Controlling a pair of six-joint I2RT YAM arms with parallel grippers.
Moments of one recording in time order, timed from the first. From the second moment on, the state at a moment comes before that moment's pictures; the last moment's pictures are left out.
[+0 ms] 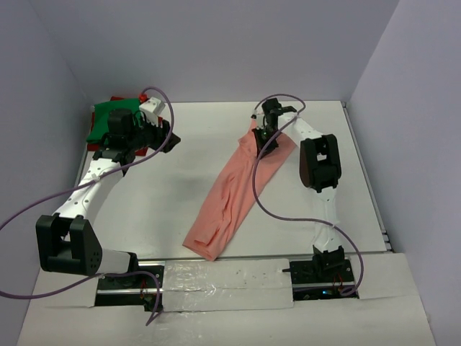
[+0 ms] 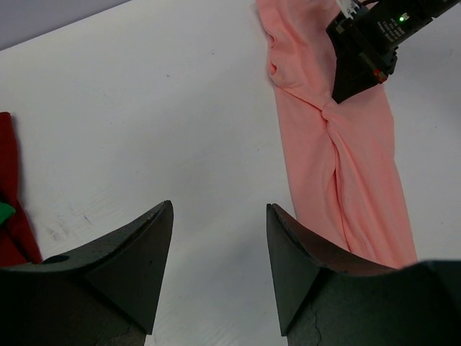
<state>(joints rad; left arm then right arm) -0.15 1.37 1.08 -0.13 0.51 0.05 0.24 2.32 1.91 -0.90 -0.32 -0.02</state>
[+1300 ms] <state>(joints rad) -0.15 1.35 1.02 -0.10 0.54 0.05 0.34 2.07 1.78 -0.45 0.29 -0.09</state>
